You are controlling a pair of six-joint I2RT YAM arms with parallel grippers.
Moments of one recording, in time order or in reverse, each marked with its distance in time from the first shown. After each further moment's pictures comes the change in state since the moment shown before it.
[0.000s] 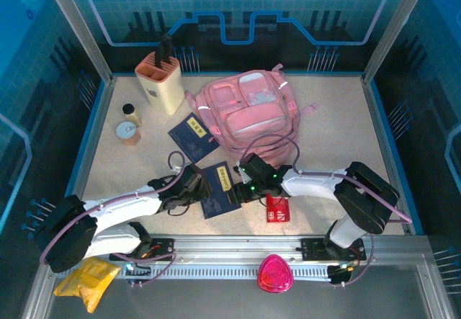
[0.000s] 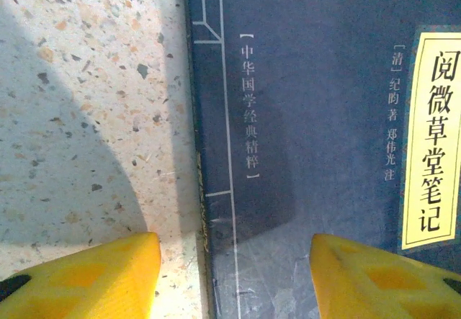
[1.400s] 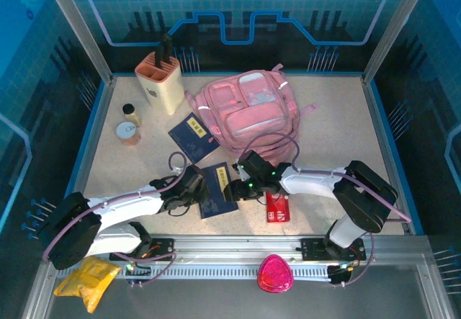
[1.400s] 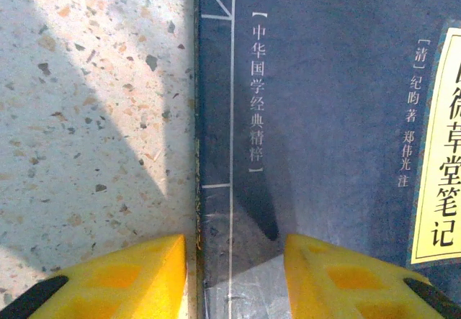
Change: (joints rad) left arm -0.003 0.031 -0.010 0.022 0.002 -0.012; right arm -0.007 0.017 0.042 -0.008 -0.050 0.088
